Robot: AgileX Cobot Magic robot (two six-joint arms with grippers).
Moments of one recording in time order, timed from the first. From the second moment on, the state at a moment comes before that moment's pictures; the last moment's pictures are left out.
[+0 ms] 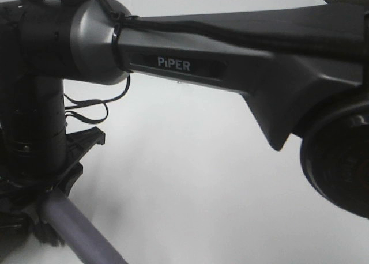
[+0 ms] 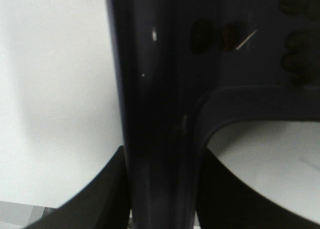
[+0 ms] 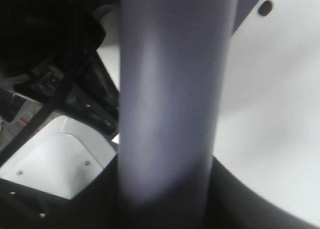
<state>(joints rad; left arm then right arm) -0.25 1.71 -0.51 0.01 0.65 -0.43 1.09 2.37 -2.07 0.16 1.23 0.17</state>
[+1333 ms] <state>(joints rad) -0.35 2.06 -1.17 -0.07 0.87 -0.26 0.39 2.07 -1.78 -0.05 1.23 0.13</state>
